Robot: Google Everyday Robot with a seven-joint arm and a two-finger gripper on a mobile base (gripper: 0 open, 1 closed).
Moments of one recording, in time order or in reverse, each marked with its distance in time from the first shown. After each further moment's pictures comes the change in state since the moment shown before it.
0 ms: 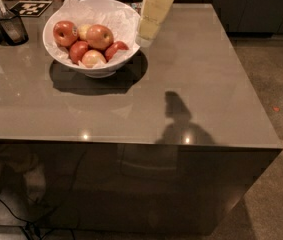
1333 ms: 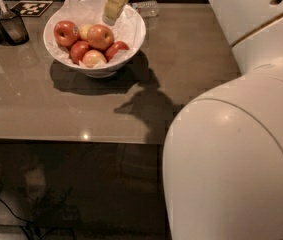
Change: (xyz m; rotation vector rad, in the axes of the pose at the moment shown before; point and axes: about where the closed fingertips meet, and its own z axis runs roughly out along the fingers) arm -0.070 -0.079 0.061 0.044 -0.034 0.089
